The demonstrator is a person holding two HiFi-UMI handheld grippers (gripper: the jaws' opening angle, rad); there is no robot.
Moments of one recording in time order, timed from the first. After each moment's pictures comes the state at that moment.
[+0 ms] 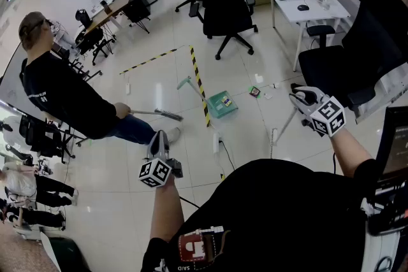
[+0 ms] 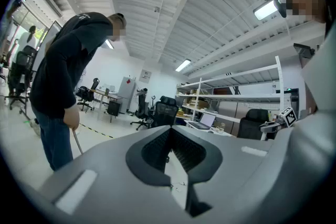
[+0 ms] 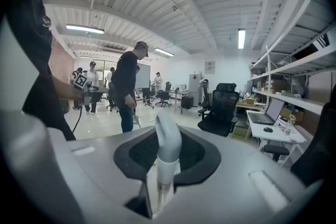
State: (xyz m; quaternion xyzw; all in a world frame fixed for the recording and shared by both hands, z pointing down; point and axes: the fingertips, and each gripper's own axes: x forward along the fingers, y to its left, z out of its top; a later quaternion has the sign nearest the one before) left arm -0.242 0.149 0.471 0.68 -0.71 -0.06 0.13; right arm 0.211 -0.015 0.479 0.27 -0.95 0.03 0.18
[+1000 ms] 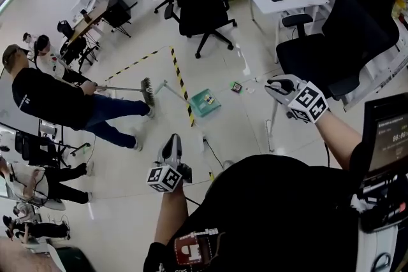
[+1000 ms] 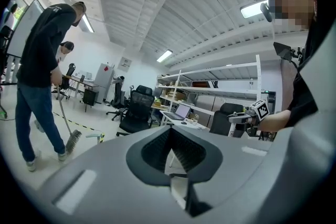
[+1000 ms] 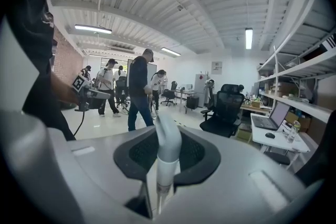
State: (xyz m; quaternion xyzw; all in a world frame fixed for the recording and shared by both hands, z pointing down) left arm -0.057 0.105 0.492 0.76 -0.63 -0.05 0.16; right arm 0.259 -0.052 0.478 0.22 -0.96 0.01 0.19
